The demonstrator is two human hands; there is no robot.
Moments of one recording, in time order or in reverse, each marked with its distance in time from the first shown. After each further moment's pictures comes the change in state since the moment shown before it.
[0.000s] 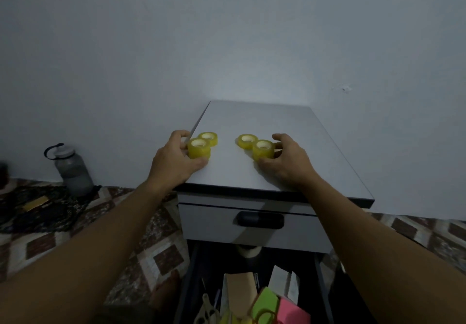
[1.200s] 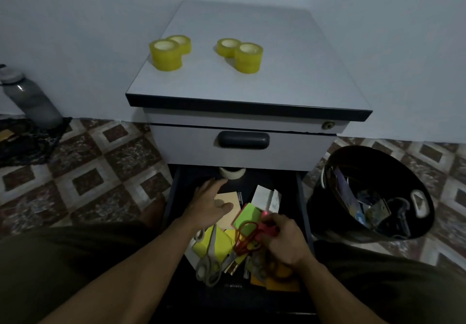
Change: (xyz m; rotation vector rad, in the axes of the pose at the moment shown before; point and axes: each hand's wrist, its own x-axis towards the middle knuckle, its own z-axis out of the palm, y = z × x) left_hand -0.165 -0.134 0.189 0.145 -0.647 -0.142; right_hand -0.238 0.175 0.093 -0.064 -0.347 0.358
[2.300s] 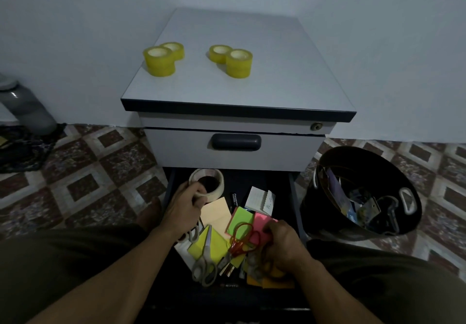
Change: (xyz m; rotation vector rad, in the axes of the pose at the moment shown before) left_hand -0.014 -0.028 -0.016 -0.070 0.288 0.149; right_hand -0.002 0.013 -0.002 -0.323 -0.154 0.072
